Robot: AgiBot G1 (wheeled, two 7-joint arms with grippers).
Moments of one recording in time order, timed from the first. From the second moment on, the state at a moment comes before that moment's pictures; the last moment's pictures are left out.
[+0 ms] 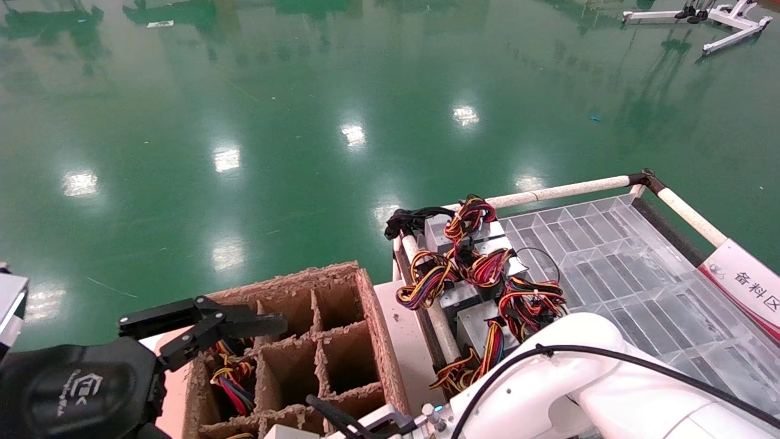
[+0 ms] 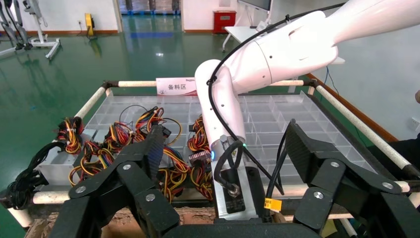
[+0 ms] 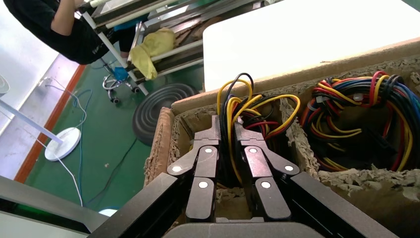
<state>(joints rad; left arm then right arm) -1.08 0.60 0.30 -1.28 0.72 1.49 -0.17 1.46 -1.36 -1.18 0.53 -0.89 -1.45 -0.07</state>
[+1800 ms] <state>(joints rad) -1.08 0.60 0.31 -1.28 0.71 1.49 -0.17 1.37 -0.83 -1.02 0.76 -0.21 -1.59 -0.30</state>
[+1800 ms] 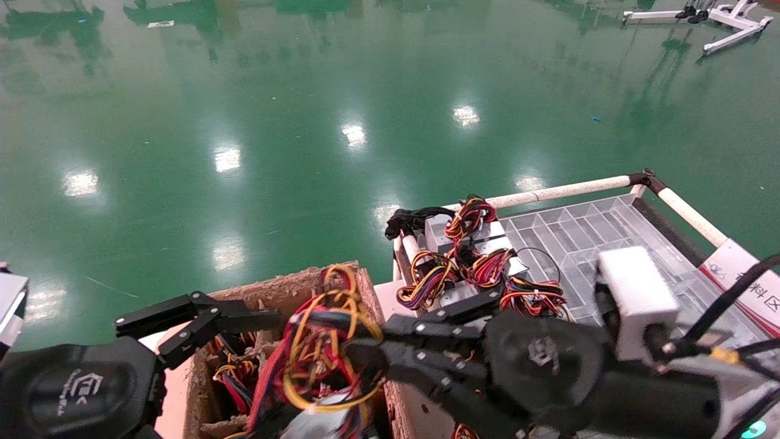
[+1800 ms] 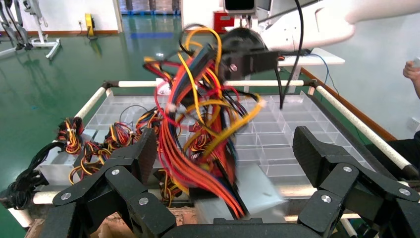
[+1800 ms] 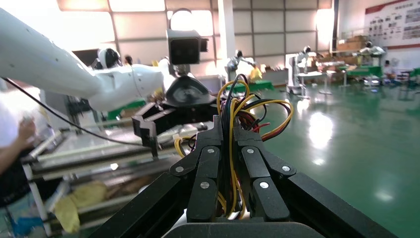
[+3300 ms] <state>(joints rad) -1.08 0.60 0.31 -1.28 0.71 1.48 -0.17 2.24 -1.04 -1.30 0.10 -0.92 -1.22 -0.51</state>
